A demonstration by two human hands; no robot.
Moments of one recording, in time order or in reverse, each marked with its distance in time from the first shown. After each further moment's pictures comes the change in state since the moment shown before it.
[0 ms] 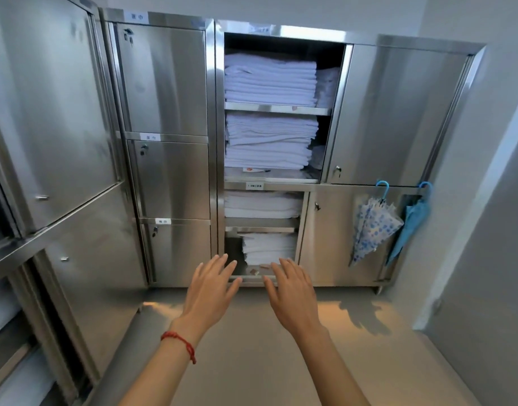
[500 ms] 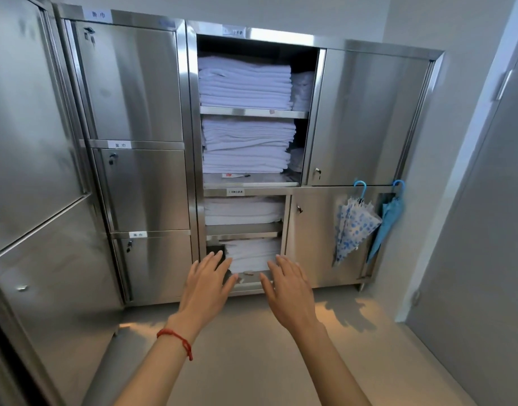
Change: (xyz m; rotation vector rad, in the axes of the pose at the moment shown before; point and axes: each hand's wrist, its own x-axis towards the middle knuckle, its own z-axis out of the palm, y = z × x) left_hand 0.054 -0.017 0.011 -0.064 0.004 0.091; right_hand 0.036 0.002 0.014 -0.048 0.037 0.062
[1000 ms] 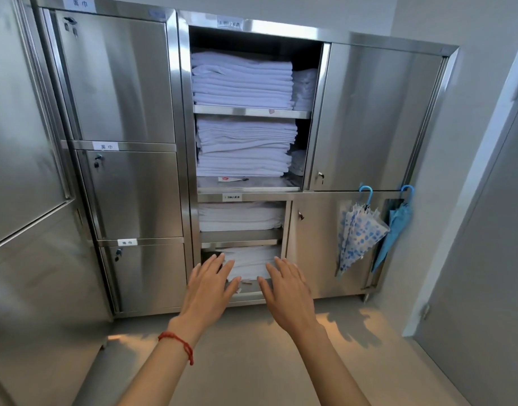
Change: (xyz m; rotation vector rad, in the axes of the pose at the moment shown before) left_hand 0.085 0.002 0.048 -0.006 -0.003 0.019; right_hand 0.079 0.051 0.040 -0.007 -0.045 -0.008
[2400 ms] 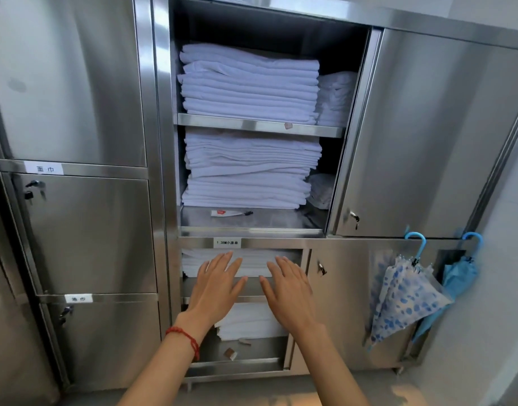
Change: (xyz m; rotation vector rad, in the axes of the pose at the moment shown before) left_hand 0.378 -0.079 0.135 0.033 -0.020 -0.010; right_hand 0.371 0.126 0.127 0.001 0.037 -0.084
